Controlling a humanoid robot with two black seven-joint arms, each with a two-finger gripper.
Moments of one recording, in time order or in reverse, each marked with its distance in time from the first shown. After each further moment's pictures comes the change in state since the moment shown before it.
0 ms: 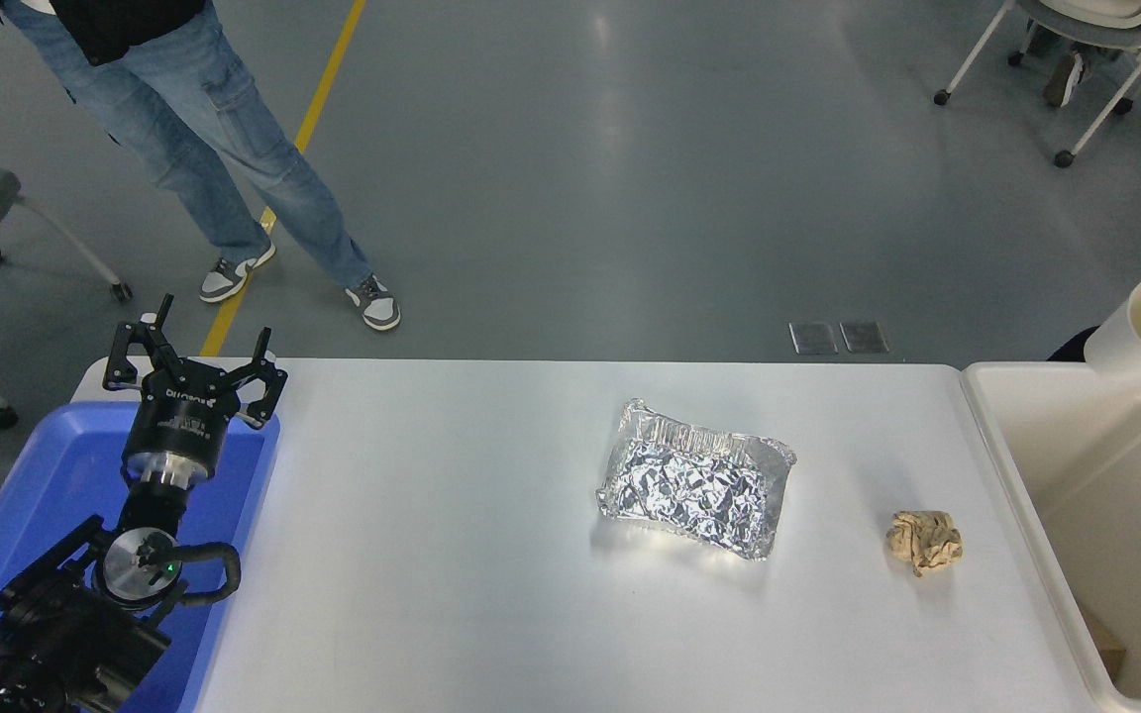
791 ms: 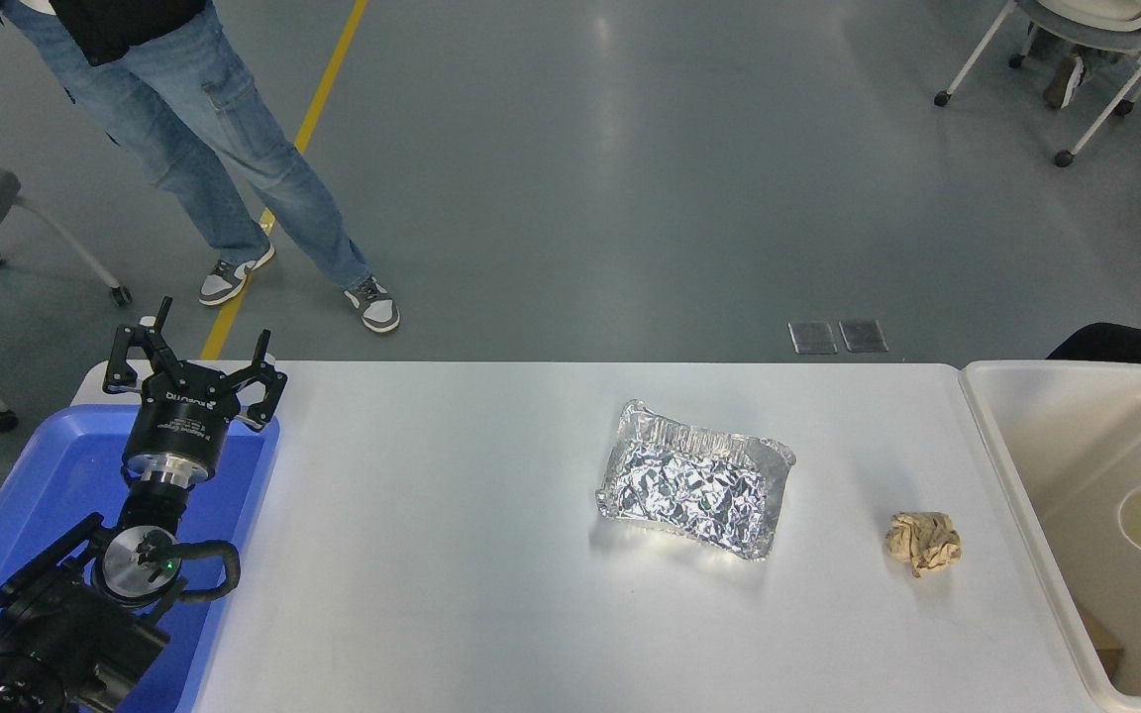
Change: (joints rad) left arm 0.000 0.000 -0.001 0.000 -0.001 0.002 0.000; right arm -0.941 0.288 0.532 -0.548 0.051 -0.422 -0.054
